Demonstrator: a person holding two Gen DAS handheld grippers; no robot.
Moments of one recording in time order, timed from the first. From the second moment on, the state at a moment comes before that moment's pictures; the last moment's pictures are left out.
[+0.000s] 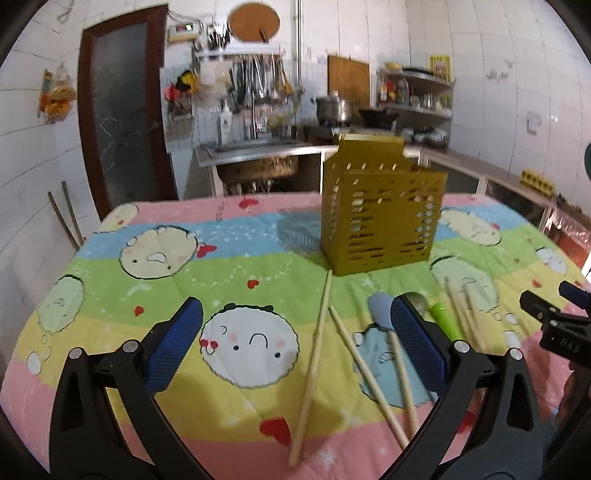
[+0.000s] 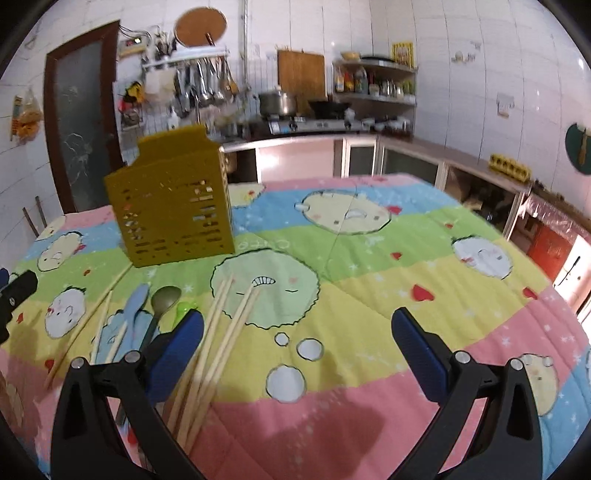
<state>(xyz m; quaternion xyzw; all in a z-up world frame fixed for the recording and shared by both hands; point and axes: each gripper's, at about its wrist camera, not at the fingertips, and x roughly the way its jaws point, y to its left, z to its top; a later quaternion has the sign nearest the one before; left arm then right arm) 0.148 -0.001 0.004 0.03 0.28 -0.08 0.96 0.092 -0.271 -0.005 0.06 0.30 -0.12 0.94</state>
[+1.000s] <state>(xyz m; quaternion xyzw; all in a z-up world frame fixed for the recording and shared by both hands) 0.268 -0.009 -0.061 0.03 0.45 -0.10 0.89 0.173 -0.262 -0.053 0.05 0.42 -0.14 0.89</state>
